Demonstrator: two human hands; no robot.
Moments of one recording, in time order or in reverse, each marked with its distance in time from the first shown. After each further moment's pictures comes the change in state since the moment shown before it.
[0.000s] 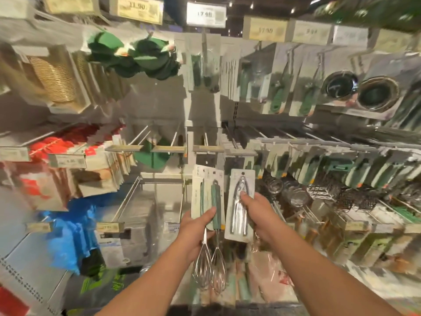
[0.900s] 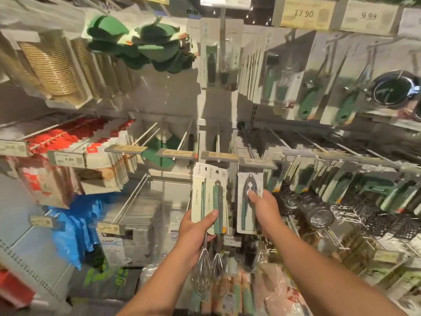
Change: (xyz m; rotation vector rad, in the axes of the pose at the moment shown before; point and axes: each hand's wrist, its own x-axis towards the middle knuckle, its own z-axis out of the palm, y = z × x) left_hand 0.050 0.006 0.001 -0.035 0.071 0.077; right_hand 0.102 -0.010 0.006 -0.098 0.090 -0.092
